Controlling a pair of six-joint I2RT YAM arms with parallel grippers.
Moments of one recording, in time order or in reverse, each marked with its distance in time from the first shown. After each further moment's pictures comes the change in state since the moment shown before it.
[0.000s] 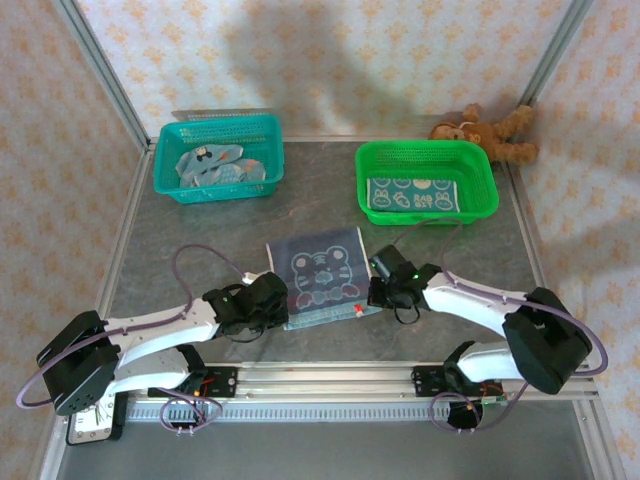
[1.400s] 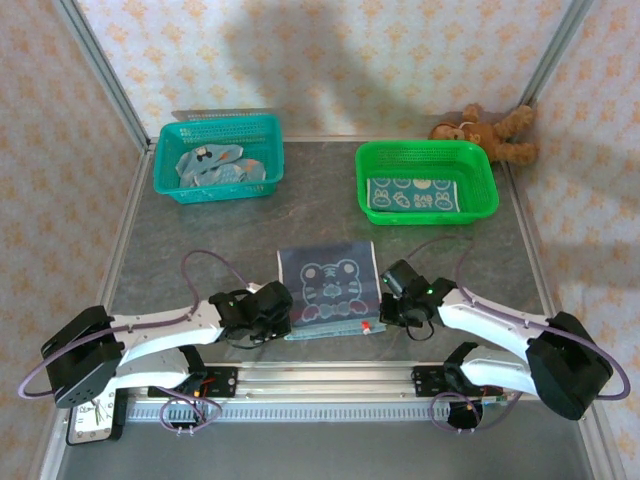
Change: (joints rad) left arm -0.072 0.031 0.000 -0.069 0.055 -0.072; right arm 0.008 -0.163 -0.121 -0.103 -0.077 0.067
